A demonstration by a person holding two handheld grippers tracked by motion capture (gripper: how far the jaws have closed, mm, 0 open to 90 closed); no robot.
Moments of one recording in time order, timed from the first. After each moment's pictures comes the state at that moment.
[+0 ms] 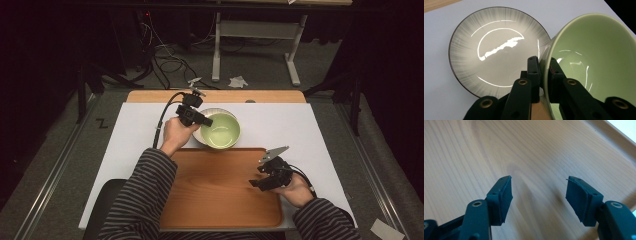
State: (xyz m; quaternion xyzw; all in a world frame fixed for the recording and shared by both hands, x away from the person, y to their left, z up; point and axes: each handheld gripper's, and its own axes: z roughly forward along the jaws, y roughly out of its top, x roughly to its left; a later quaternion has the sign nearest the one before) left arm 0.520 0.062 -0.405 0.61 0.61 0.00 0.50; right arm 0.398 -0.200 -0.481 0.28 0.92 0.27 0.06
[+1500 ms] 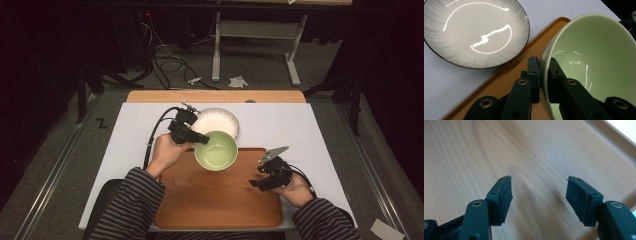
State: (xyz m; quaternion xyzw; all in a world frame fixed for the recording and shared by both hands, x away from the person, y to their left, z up) left arm 0.455 0.074 -0.401 0.64 0.58 -0.03 0.50; right arm 0.398 -0.199 -0.481 0.28 0.92 0.27 0.06
